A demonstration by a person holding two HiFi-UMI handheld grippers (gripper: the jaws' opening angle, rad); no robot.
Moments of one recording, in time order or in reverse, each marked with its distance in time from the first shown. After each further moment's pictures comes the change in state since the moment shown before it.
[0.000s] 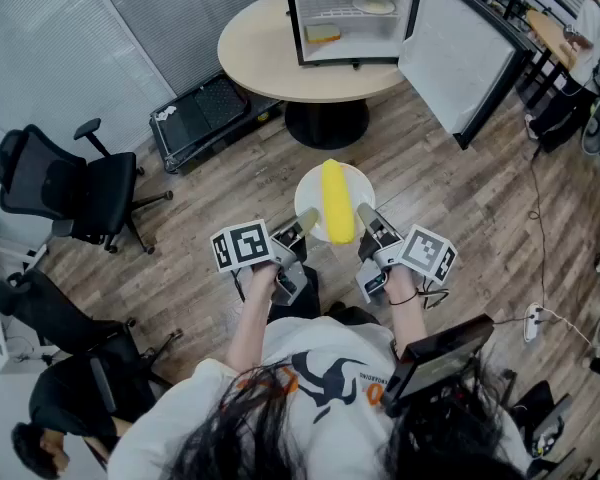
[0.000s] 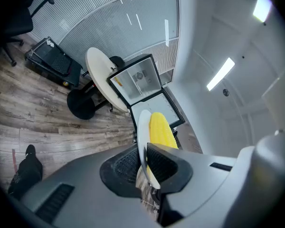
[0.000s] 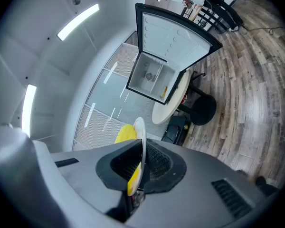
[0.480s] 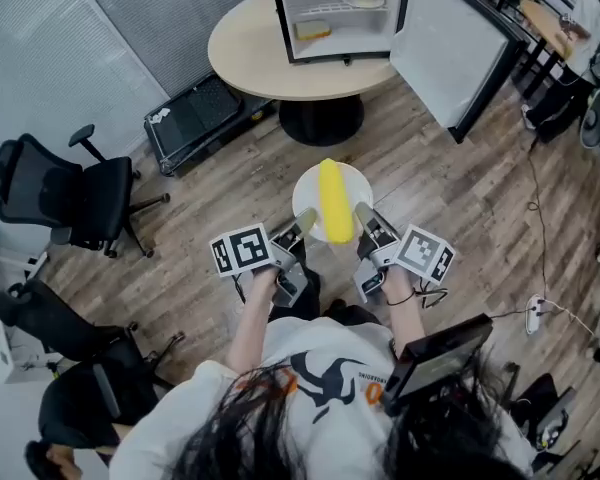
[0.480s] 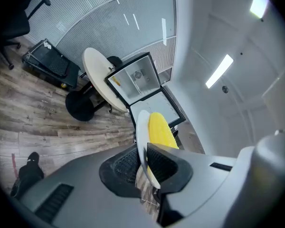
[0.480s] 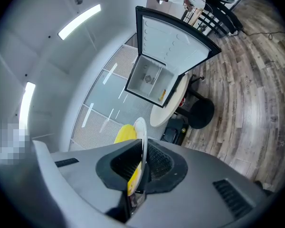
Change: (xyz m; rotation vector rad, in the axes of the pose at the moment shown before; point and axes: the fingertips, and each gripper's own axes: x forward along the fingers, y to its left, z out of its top) left arm 0.012 0.000 0.000 0.034 -0.006 0.001; right arm 0.000 -0.007 0.009 -0.032 -0.023 -0.021
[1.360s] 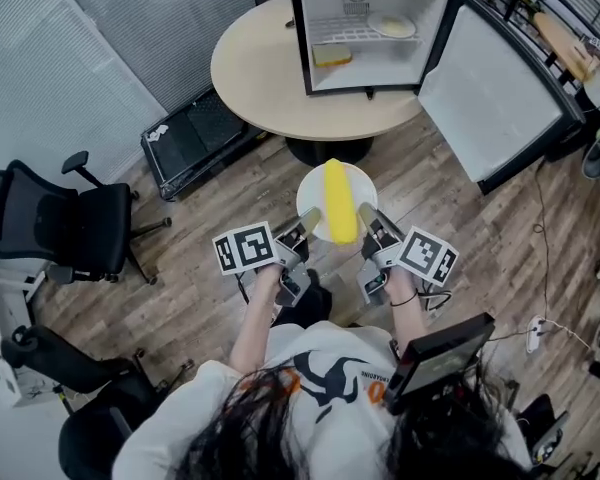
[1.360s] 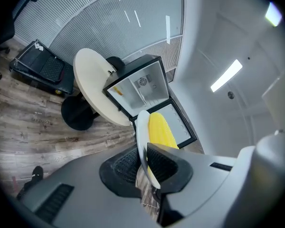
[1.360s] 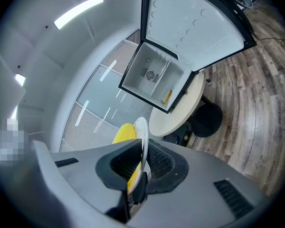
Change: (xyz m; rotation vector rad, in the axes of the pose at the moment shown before) left arm 0.061 0.057 0.161 -0.008 0.029 -0.003; right arm 0.166 0.011 0.068 -0.041 -0.006 -0.038
